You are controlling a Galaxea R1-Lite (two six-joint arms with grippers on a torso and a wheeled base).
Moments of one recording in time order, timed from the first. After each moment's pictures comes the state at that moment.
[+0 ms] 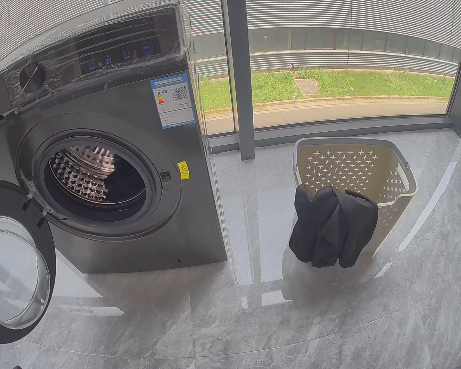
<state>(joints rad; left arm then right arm) 0.00 0.02 -0.02 0.04 -0.06 0.02 0.00 0.02 -0.02 0.00 -0.03 0.01</state>
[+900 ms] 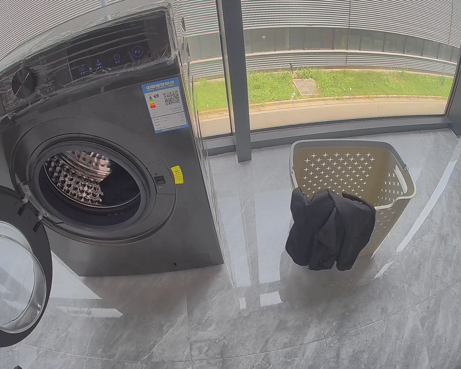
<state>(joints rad) 0.00 0.02 -0.02 0.04 -0.06 0.02 0.00 0.02 -0.02 0.00 -0.03 0.01</state>
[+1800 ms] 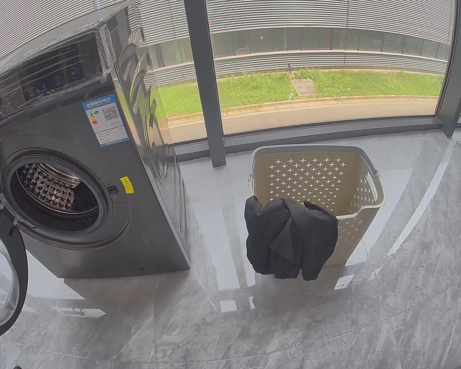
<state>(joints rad) 0.00 0.02 -0.02 0.04 -0.06 0.02 0.00 0.02 -0.02 0.00 -0.03 0.01</state>
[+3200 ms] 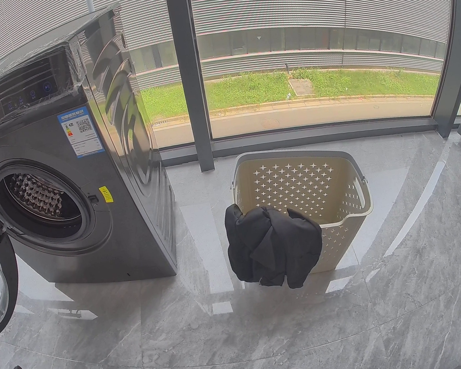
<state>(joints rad) 0.00 0.02 -0.02 0.04 -0.06 0.02 0.00 0.02 -0.02 0.00 -0.03 0.01</state>
